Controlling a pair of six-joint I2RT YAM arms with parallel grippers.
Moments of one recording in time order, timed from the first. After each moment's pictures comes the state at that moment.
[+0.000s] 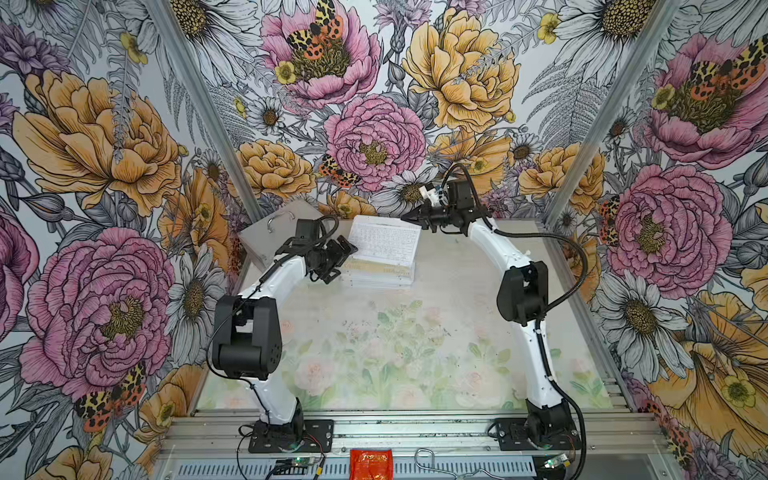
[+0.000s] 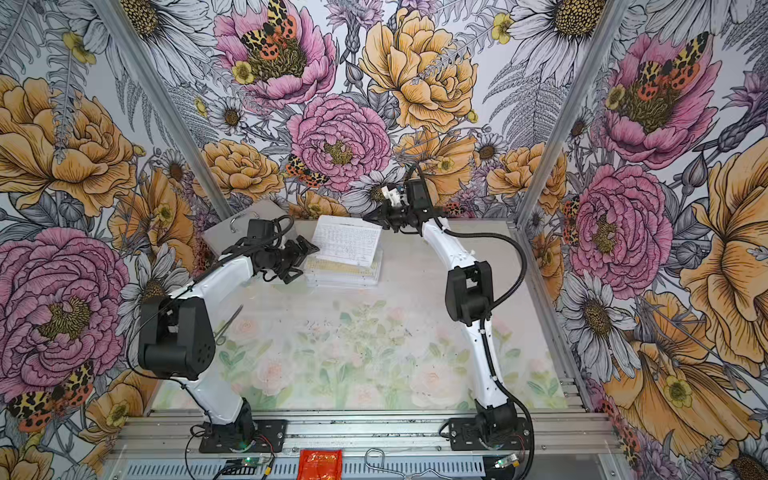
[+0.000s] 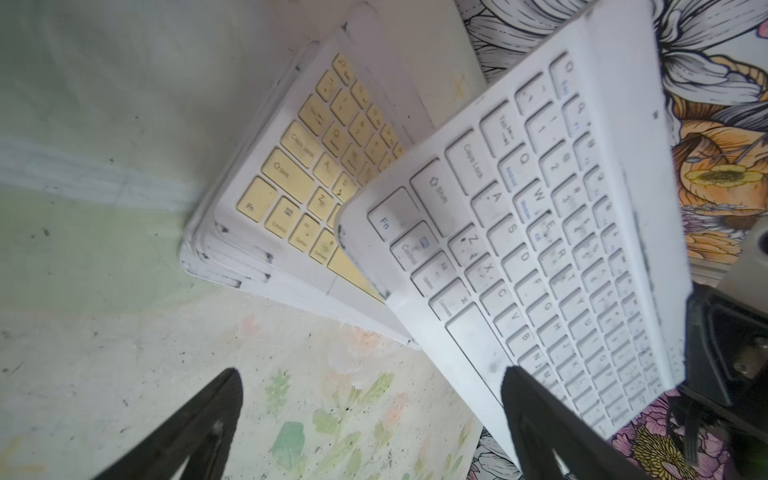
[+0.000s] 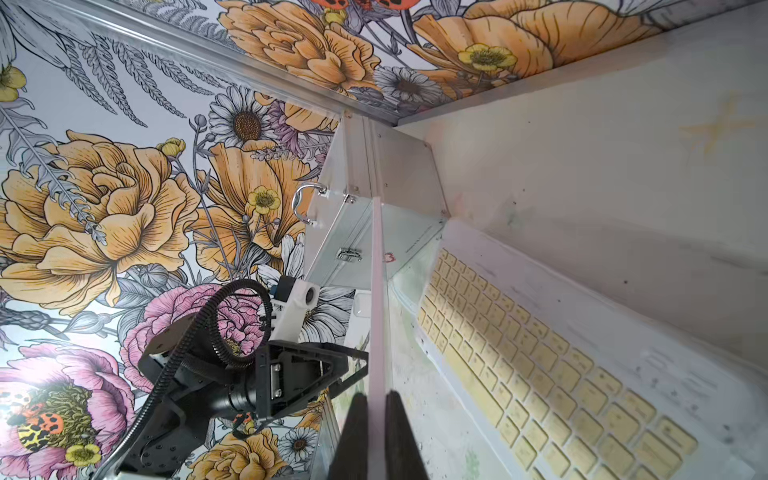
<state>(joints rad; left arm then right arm) -0.08 1.75 1.33 -0.50 0.43 -0.89 0.29 2.48 2.41 -0.47 -0.98 0.76</state>
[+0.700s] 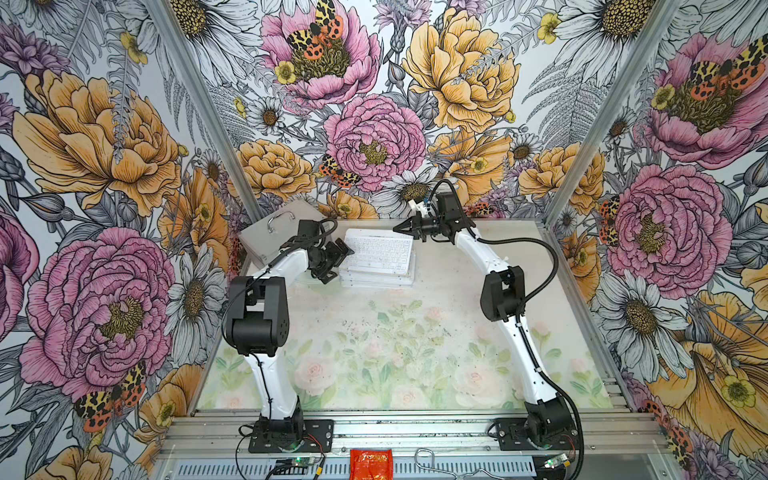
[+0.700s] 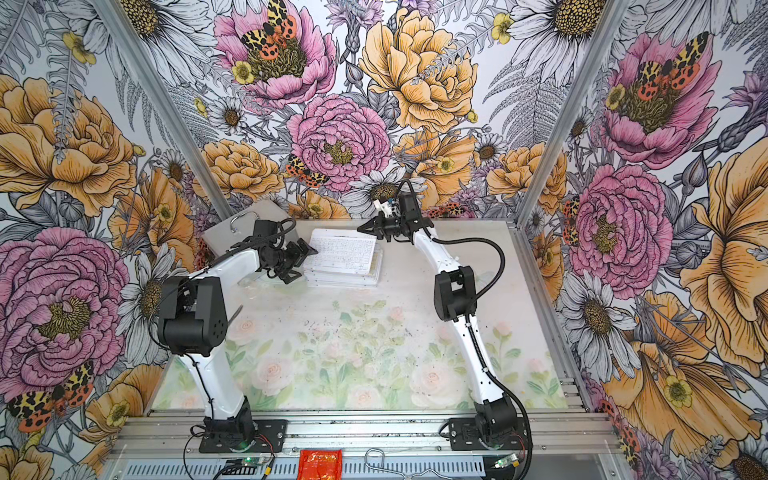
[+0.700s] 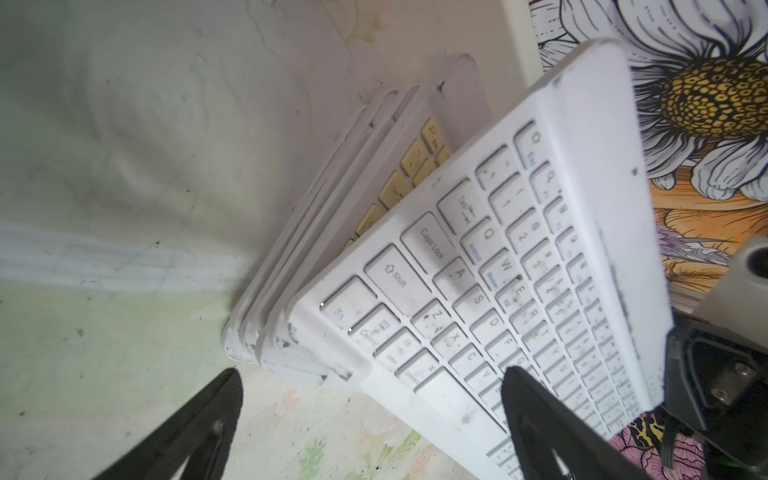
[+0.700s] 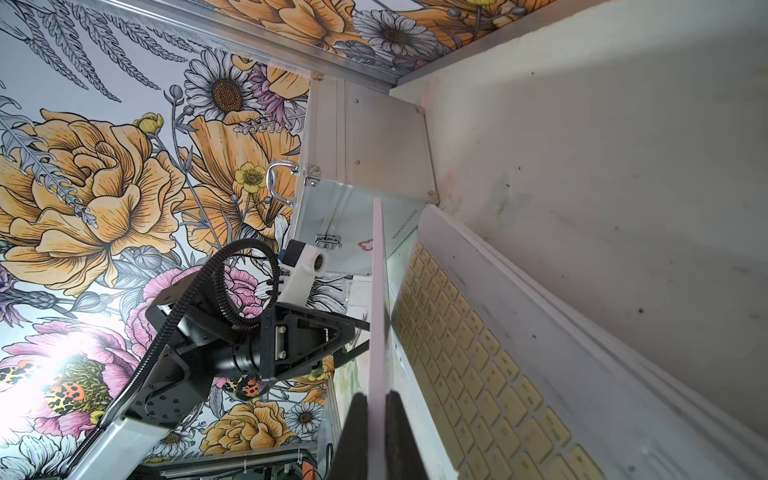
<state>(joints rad) -0.05 1.93 1.42 -0.51 0.42 -0.86 0.30 2.75 2.64 -0.46 -1.10 0.78</state>
